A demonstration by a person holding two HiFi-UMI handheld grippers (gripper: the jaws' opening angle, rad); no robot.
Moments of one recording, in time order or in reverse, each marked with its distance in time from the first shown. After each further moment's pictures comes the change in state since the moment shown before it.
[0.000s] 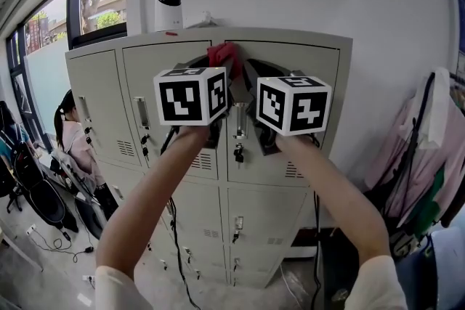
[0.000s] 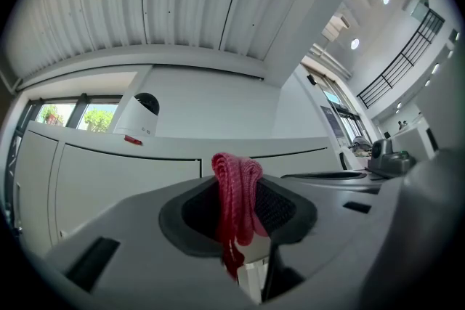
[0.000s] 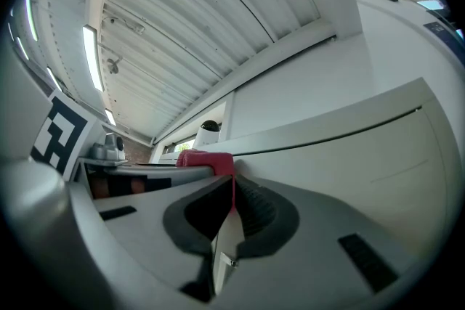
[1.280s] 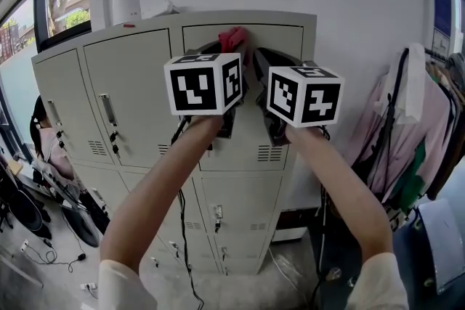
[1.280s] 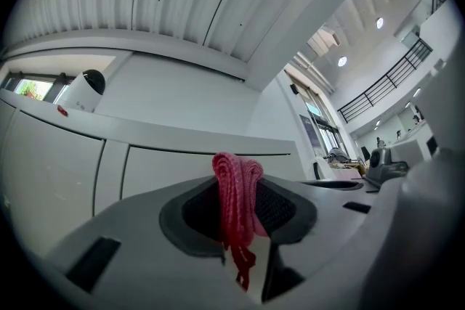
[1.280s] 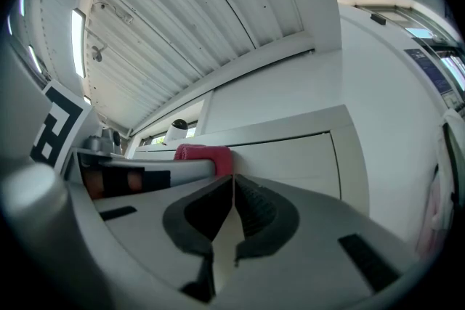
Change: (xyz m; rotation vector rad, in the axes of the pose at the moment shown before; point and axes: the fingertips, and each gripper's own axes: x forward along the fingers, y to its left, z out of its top) left arm 0.037 -0.104 -0.005 -0.059 -0.030 -0.177; right arm -0.069 -0.078 -0.002 -0.035 0.020 -0.186
